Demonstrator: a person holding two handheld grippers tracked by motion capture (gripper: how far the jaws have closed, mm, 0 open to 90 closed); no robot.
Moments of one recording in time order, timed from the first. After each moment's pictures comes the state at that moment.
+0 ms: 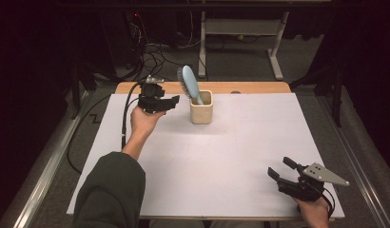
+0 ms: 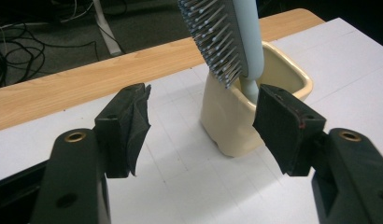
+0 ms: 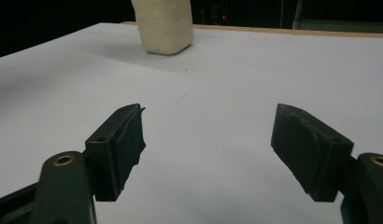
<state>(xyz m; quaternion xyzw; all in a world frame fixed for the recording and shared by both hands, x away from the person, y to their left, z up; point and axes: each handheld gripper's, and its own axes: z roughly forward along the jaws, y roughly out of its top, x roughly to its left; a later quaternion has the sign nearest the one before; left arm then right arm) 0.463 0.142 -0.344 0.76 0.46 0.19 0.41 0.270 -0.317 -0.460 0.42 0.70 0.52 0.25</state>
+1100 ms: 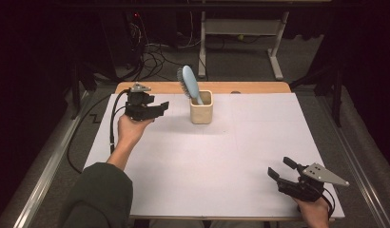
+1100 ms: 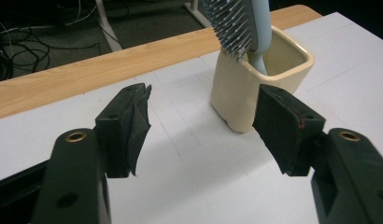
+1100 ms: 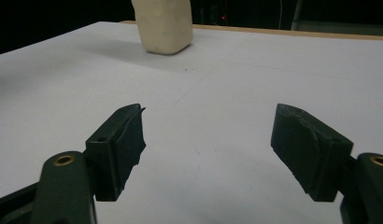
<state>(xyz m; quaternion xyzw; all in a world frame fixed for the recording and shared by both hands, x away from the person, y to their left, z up) 0.437 0.173 -0.349 0.76 0.46 0.19 0.42 0.270 -0.316 -0.459 0.41 0.71 0.52 0.25</state>
